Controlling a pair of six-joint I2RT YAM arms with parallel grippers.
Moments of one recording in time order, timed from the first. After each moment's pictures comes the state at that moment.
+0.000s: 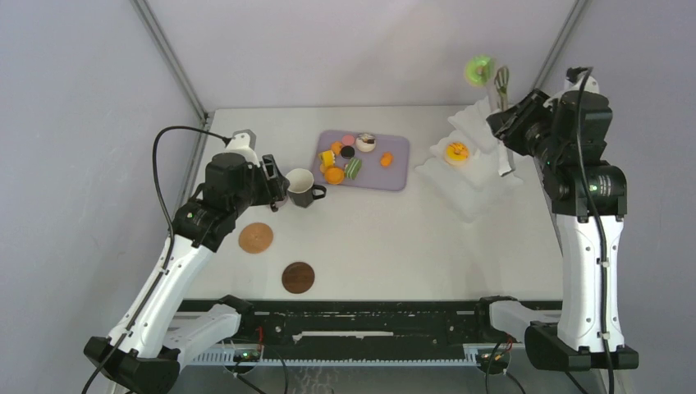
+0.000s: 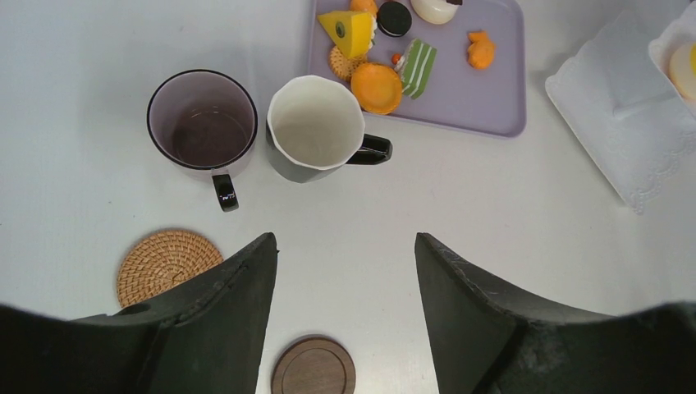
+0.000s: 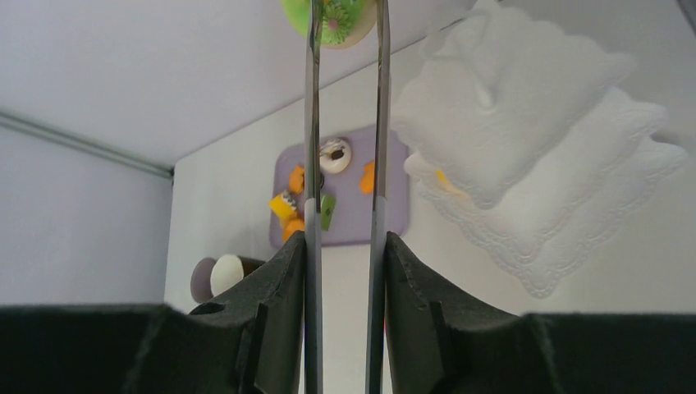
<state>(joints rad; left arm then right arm) -0.38 0.94 1.08 -0.65 -0.12 -0.39 0.05 1.14 1.72 -0.94 -0.05 0.56</state>
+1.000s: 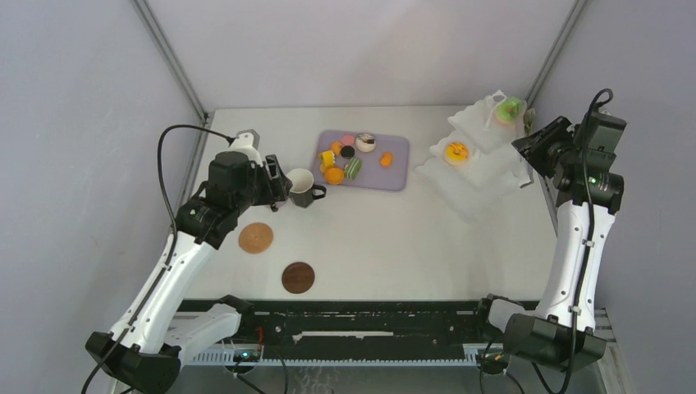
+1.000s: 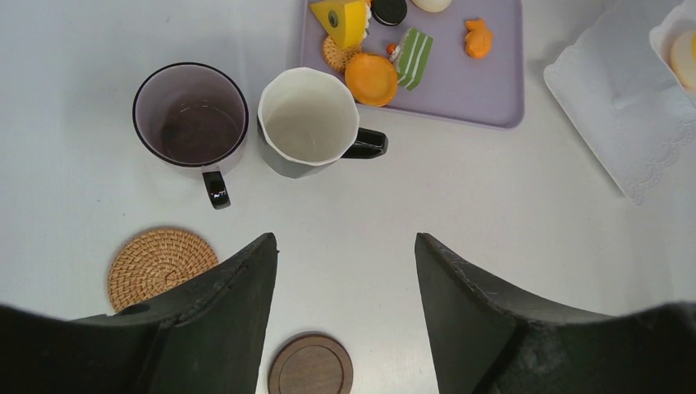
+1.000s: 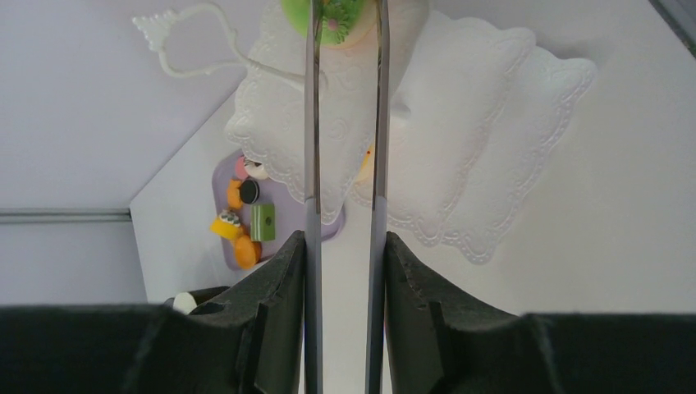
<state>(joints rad) -0.38 0.96 1.08 -0.65 -0.10 -0.39 -0.36 1.13 1.43 -0.86 -0.27 0.56</state>
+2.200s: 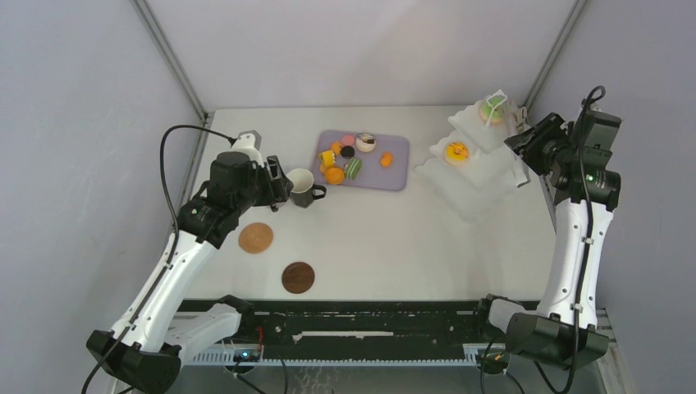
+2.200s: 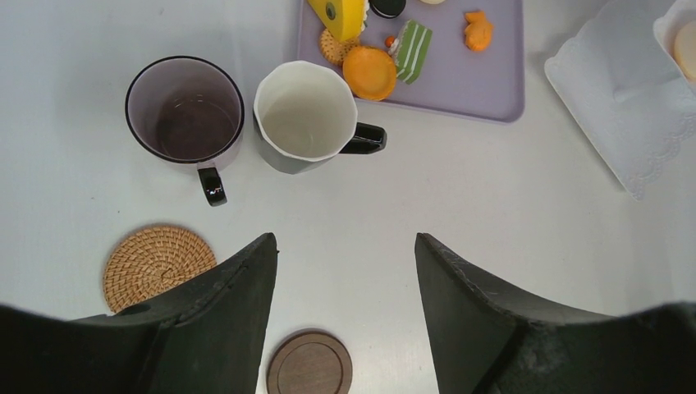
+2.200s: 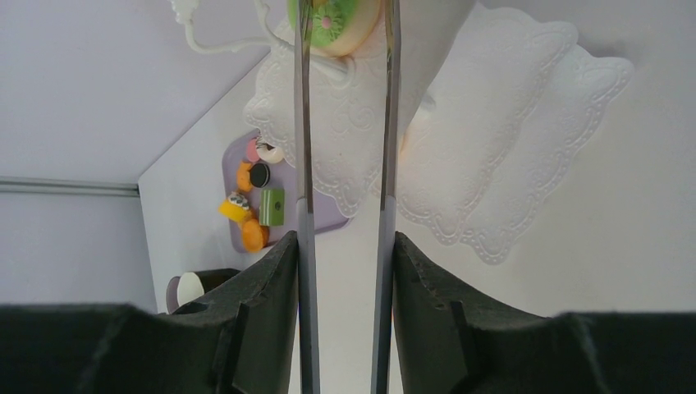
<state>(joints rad) -0.38 0.97 1.07 -0.65 -0.09 -0.39 -0.33 1.15 1.43 -0.84 -0.32 0.55</state>
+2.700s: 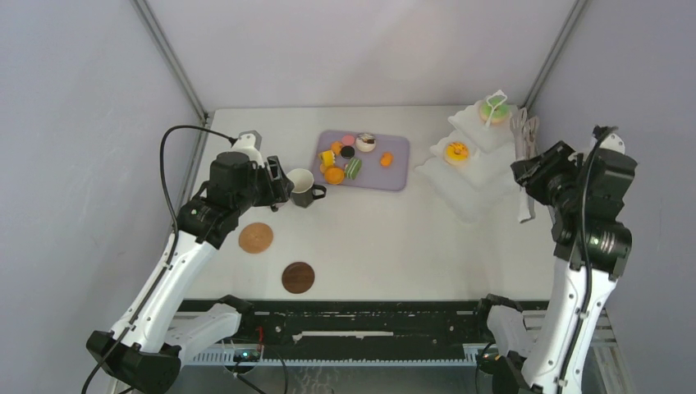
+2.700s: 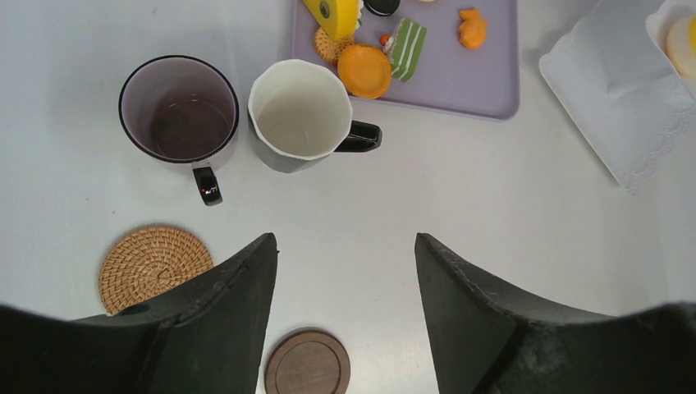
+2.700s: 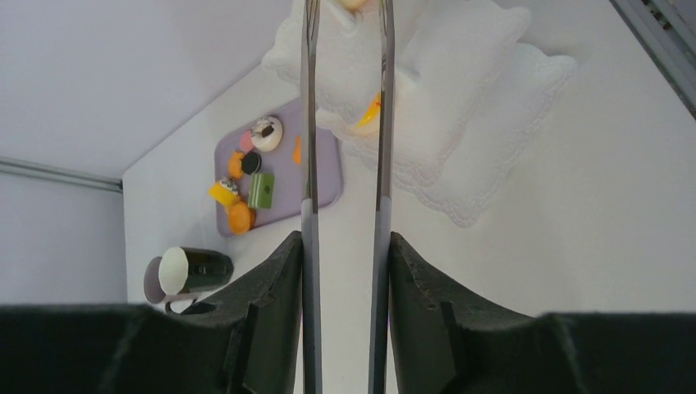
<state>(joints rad) -0.38 0.97 1.07 -0.65 -0.07 -0.39 -0.33 0.90 1.44 -0.99 -0.26 0.49</state>
